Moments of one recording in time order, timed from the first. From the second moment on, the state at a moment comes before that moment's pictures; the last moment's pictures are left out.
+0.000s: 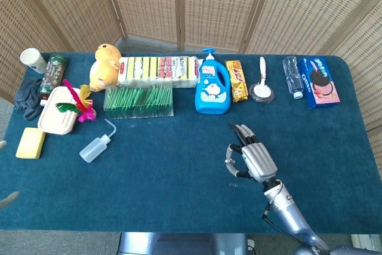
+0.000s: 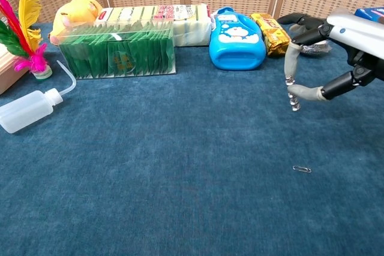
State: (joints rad) left arm 0.02 -0.74 0.04 -1.89 1.63 1.57 -0.16; right arm 0.48 -1.43 0.09 -1.74 -1.43 1.22 -0.04
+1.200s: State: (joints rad) left arm 0.01 -0.74 0.05 -1.90 1.62 1.55 -0.14; right arm 0.62 -1.38 0.00 -1.59 -1.69 1.04 0.94
